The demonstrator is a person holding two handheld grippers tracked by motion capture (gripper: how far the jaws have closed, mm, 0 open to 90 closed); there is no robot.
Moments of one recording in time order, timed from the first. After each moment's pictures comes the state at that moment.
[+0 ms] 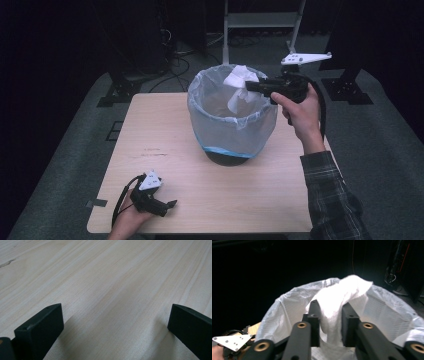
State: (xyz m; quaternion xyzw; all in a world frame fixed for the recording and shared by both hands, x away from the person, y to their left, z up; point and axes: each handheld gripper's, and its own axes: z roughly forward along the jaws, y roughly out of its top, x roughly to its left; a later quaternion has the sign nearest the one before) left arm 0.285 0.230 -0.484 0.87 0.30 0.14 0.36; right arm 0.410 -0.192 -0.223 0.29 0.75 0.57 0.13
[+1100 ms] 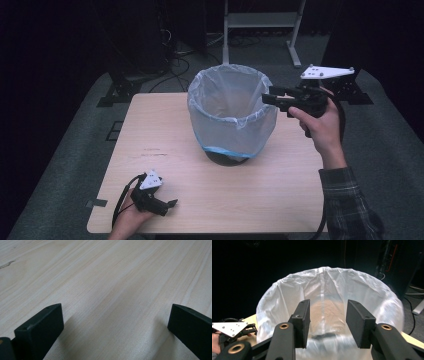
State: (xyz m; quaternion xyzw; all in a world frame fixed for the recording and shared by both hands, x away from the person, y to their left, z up) left arm 0.286 0.229 -0.484 0.87 0.30 0.14 0.36; right arm 0.378 -0.232 -0.237 0.30 0.75 0.56 0.16
